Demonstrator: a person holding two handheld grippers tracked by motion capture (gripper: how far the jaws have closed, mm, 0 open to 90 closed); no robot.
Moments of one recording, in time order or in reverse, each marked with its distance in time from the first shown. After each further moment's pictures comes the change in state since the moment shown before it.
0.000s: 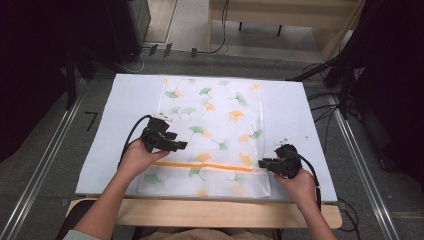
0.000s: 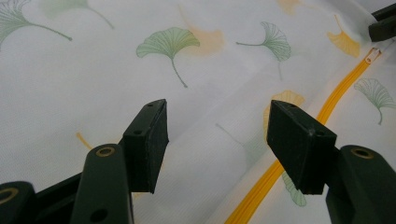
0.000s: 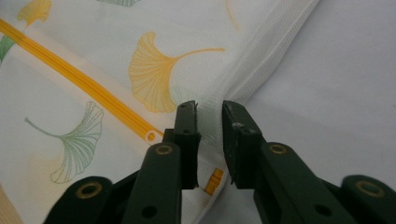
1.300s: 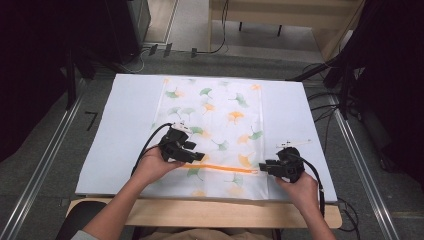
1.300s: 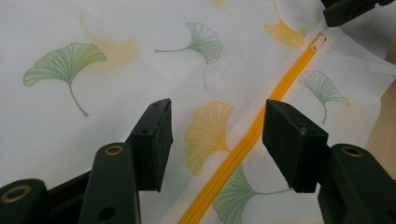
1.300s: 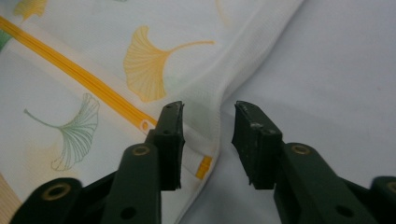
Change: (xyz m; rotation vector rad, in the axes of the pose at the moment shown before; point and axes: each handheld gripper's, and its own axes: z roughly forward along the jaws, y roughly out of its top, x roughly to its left) left arm -0.045 0.004 0.024 0.027 -0.099 0.123; right arm 0.005 -0.009 -0.011 -0.004 -0.036 0.018
